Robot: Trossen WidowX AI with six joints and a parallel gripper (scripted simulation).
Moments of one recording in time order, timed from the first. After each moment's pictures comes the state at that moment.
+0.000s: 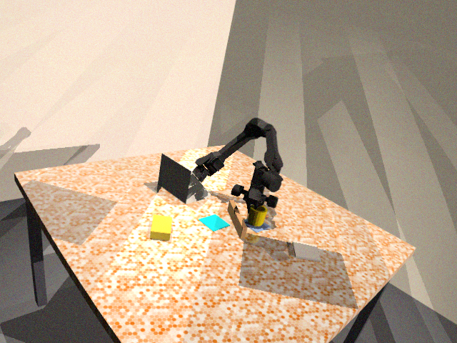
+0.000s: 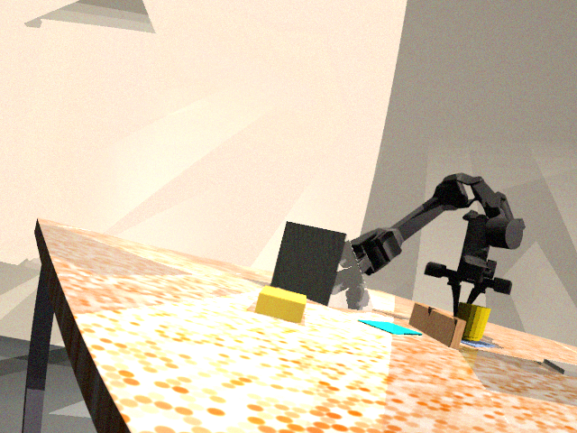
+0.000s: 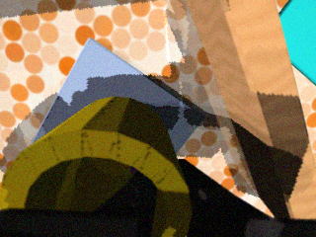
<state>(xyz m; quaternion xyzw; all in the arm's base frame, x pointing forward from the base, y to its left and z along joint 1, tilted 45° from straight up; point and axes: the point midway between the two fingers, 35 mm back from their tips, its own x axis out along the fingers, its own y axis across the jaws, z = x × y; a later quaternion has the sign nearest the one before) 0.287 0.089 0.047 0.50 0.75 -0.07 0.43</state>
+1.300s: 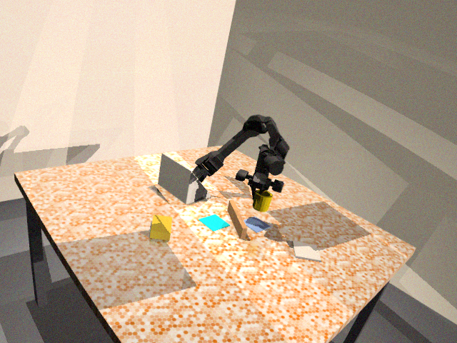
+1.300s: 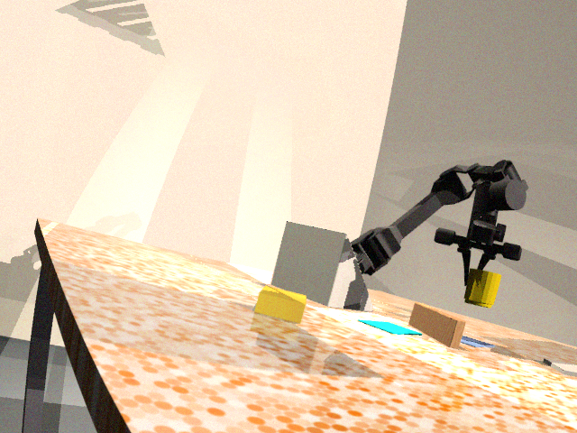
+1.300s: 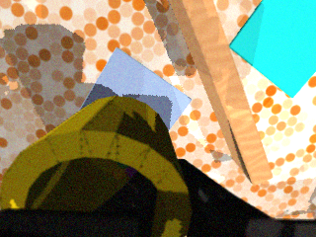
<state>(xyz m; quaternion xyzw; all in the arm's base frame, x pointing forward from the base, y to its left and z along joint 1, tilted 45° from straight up) 0.300 0.041 0.097 0.50 0.74 -0.07 0.43</state>
